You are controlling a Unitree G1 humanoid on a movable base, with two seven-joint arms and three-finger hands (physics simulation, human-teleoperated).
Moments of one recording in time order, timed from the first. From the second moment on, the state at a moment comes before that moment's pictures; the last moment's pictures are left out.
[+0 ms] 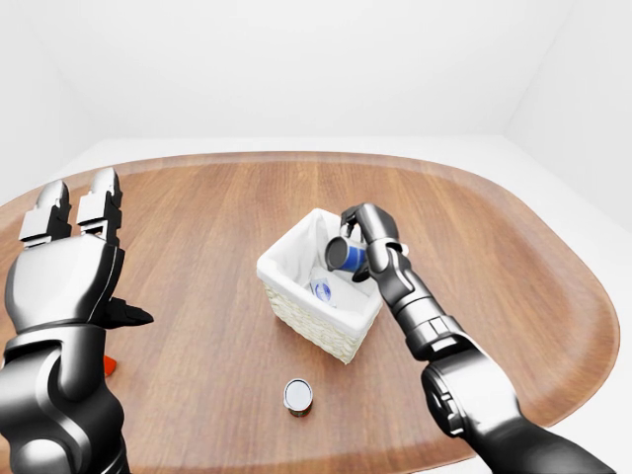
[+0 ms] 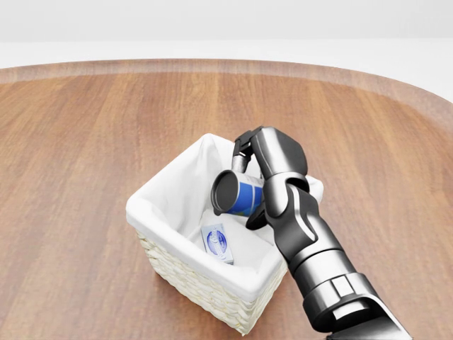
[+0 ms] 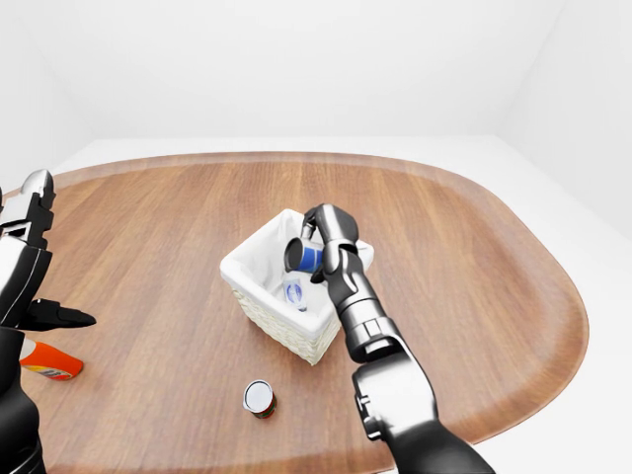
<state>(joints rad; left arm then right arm) -0.09 0.27 0.44 -0.64 1.16 0.09 -0.50 -0.86 -0.02 0.06 0.90 -0.74 0.09 -0.22</state>
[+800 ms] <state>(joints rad) -0.09 0.27 0.45 -0.65 1.16 0.09 -0.50 -0.98 0.04 0.08 1.11 -0.76 0.09 -0.27</state>
